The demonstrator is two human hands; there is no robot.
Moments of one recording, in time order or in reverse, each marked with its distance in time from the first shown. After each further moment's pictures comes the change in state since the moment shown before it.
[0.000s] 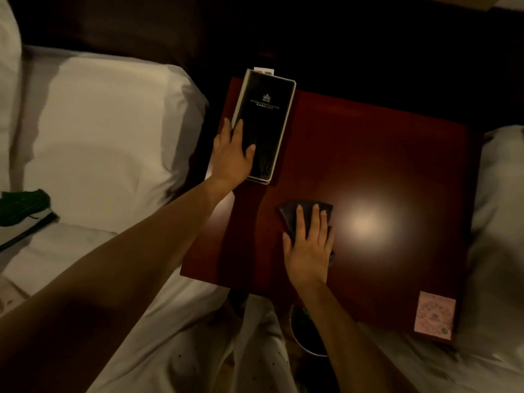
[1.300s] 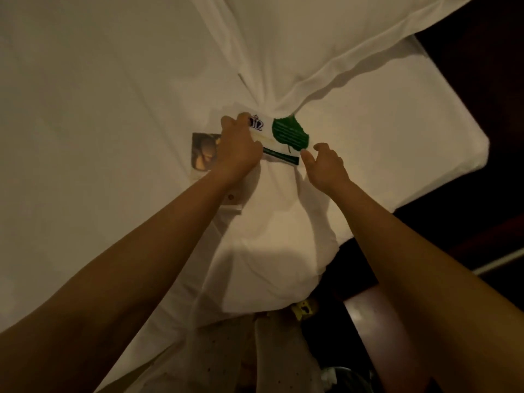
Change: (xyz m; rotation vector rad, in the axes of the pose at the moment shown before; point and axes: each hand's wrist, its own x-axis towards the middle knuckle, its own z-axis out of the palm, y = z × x) left_hand -0.190 -0.376 -0.221 -0.424 0.464 -0.794; right_hand 0.003 -0.470 0.059 -0.033 -0.553 -0.603
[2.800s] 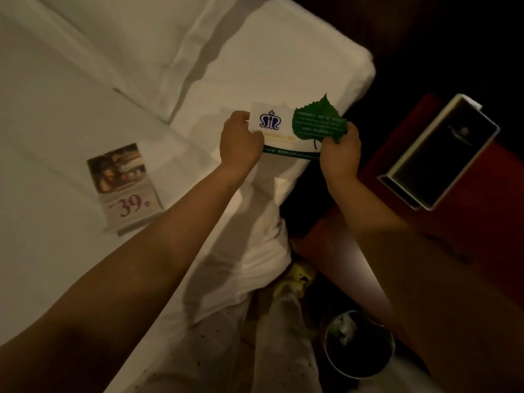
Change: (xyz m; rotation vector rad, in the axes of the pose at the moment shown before) left_hand -0.089 0.127 0.123 -0.144 -0.153 0.179; right_hand -0.091 0.156 -0.066 0.828 0.677 0.313
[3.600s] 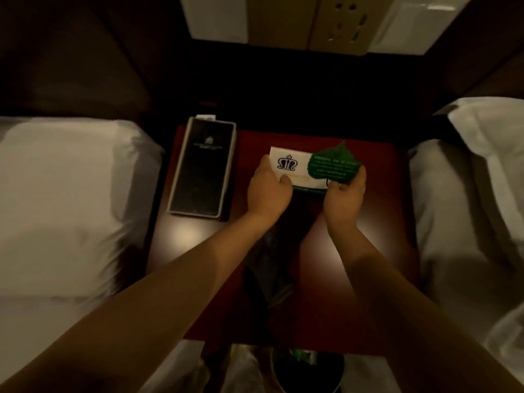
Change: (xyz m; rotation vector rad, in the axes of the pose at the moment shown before) left_hand -0.214 0.159 0.343 0.132 -0.536 0.483; right_hand 0.027 0.188 -0.359 0.308 0.666 0.134
